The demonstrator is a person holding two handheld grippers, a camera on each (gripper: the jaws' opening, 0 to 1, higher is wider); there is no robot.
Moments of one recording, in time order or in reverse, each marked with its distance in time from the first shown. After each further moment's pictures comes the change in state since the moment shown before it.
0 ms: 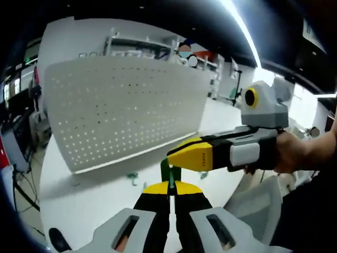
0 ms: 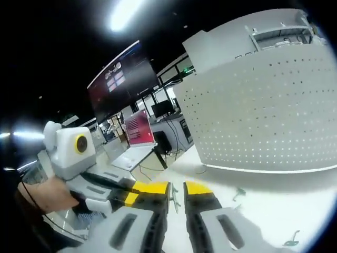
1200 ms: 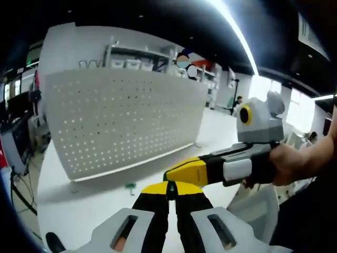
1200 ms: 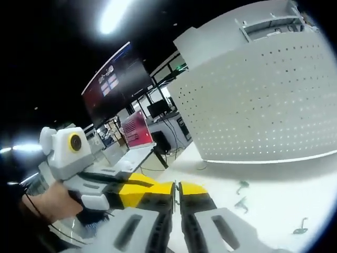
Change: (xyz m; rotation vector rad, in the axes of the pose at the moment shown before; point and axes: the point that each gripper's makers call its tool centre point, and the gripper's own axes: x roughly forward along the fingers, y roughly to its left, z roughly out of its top) left arm -0.005 0.002 0.018 -0.045 -0.098 -0.028; right arm -0.003 0.000 -0.004 0.109 -0.016 -0.016
